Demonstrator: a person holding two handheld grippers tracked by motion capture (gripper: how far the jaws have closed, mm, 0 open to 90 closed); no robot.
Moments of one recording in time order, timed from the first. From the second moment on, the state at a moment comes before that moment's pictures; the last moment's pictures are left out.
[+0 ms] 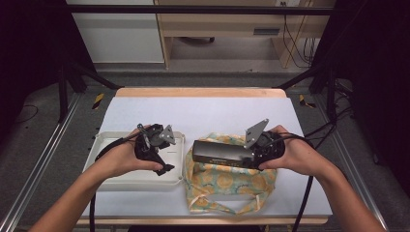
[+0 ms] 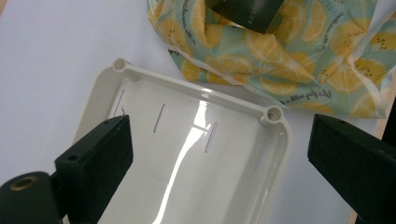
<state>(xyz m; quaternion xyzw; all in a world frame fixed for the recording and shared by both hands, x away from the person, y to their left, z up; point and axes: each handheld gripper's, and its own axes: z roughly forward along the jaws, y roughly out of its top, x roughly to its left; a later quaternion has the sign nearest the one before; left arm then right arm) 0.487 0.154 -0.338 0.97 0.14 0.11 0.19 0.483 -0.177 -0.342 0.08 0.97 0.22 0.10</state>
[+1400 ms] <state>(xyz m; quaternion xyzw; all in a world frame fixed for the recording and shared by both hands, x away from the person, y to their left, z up) 0.476 0.117 -0.329 0.99 -0.01 0.07 0.11 0.468 -0.105 -0.338 0.02 0.97 0.23 0.06</state>
